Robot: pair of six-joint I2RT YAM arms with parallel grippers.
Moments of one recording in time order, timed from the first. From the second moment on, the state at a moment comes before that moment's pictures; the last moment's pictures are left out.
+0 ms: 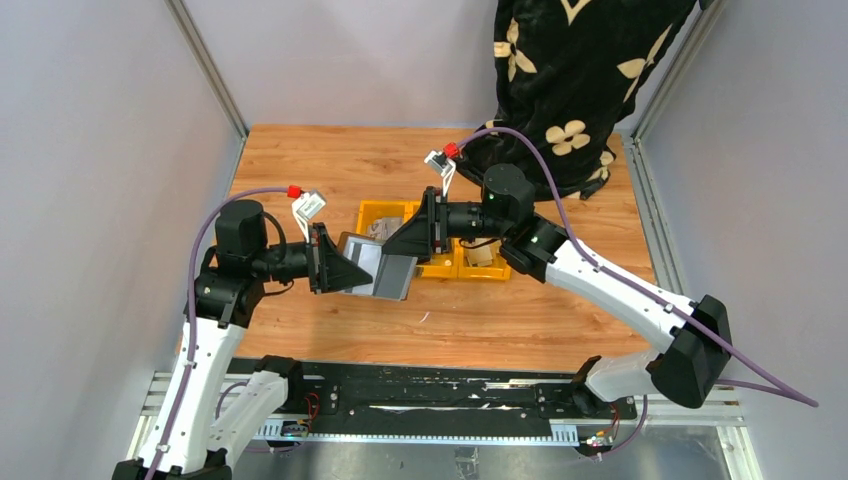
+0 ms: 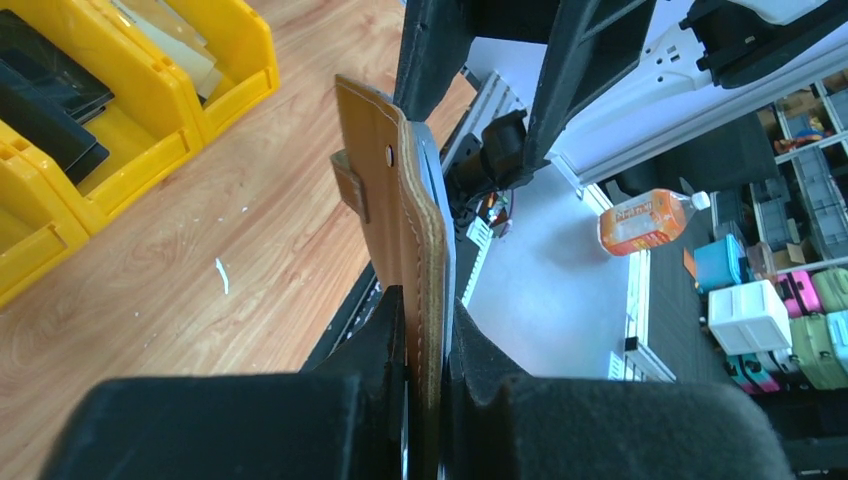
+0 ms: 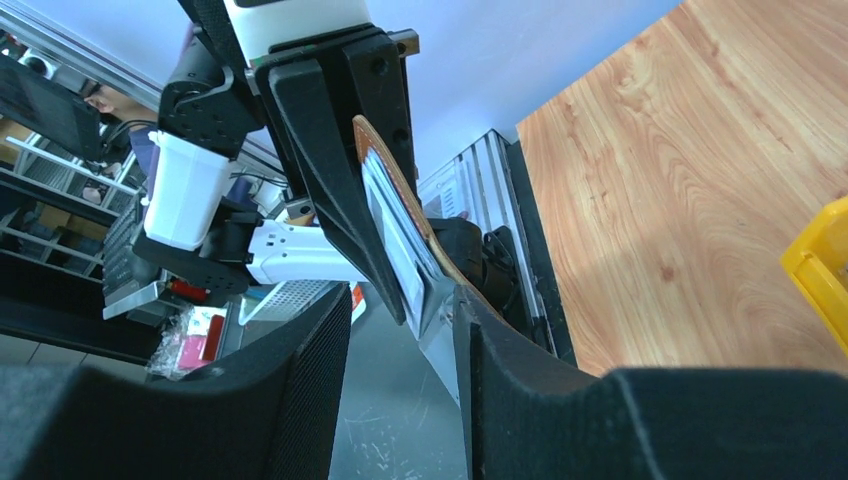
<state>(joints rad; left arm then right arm) -0.17 0.76 0.96 -0.66 1.10 -0.29 0.83 1.34 1.17 0.14 -0.73 0.74</state>
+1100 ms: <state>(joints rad) -0.17 0.76 0.96 -0.60 1.05 -0.33 0.90 1.33 1.17 0.07 -0.66 0.72</state>
